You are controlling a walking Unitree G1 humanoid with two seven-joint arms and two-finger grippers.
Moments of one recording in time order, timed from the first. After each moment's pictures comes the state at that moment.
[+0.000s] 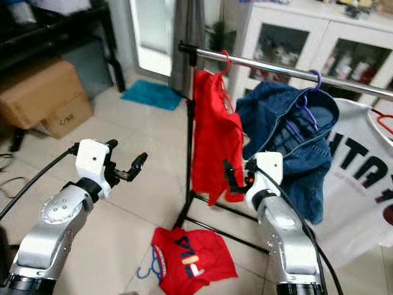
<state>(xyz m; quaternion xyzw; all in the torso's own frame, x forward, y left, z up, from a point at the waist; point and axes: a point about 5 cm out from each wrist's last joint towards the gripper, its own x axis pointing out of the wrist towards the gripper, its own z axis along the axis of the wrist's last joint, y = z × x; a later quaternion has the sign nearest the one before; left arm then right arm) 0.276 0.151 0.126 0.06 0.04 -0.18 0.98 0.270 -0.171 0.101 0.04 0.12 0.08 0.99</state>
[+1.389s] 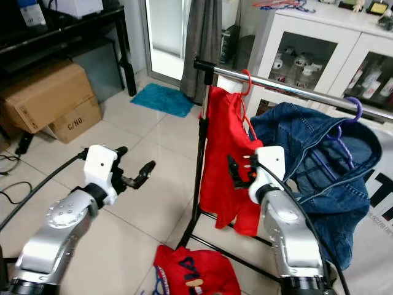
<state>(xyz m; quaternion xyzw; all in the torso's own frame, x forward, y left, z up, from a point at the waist) 0.269 0.147 0.118 0.07 0.06 -0.22 0.97 0.280 -0.172 0.109 0.00 0.11 0.08 0.99</state>
